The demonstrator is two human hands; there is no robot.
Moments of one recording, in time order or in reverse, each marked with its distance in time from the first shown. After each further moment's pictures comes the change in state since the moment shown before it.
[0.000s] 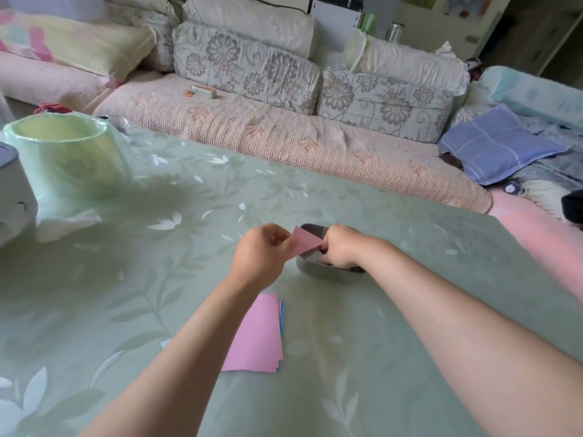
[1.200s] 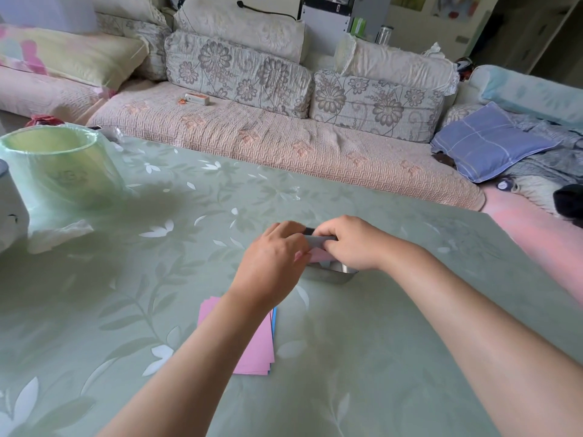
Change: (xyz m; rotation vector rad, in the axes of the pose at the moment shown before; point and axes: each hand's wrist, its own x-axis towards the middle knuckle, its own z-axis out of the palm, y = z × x) left_hand -0.020 0.020 0.012 0.447 0.018 0.610; right_hand -0.050 0.016 -0.031 0.241 0.135 -0.319
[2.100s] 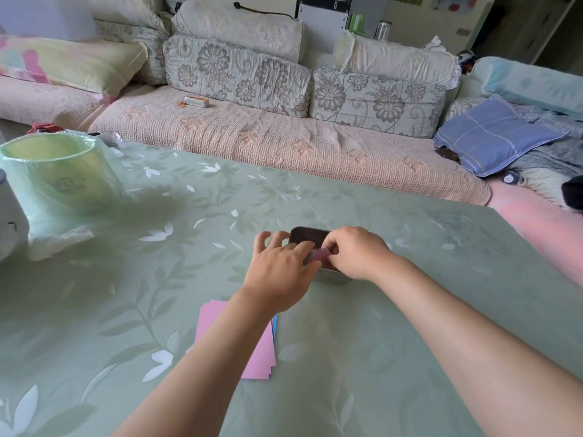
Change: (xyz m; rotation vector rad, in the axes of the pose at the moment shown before) left_hand 0.001 -0.010 0.032 0.317 -0.191 -0.036; right_hand 0.020 0.041 0.035 -0.287 0.188 0.091
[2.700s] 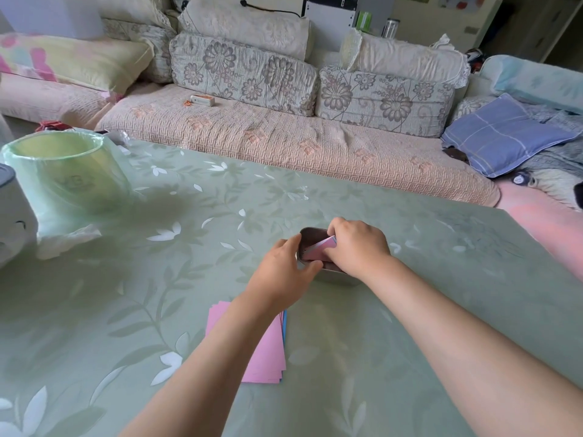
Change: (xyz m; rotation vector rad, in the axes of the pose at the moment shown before) left_hand -0.001 -0.010 0.000 -0.645 -0.091 -0.313; right_hand 0.019 -0.016 0.013 -0.152 0.163 0.072
